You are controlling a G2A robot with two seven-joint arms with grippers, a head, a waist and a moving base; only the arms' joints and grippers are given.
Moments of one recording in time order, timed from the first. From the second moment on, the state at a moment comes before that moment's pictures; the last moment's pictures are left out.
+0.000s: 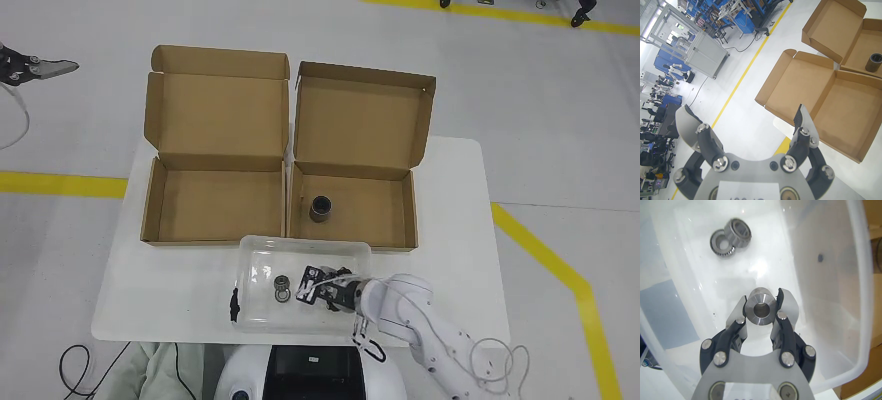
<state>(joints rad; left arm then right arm) 0.56 -0.16 -1.11 -1.50 0.89 -0.82 -0.11 -1.35 -1.27 0.87 -1.82 -1.45 -0.58 0.85</state>
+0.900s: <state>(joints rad) 0.56 -0.16 -1.11 -1.50 0.89 -0.82 -0.11 -1.13 -1.33 0.75 -1.69 -1.49 -0.48 -0.03</state>
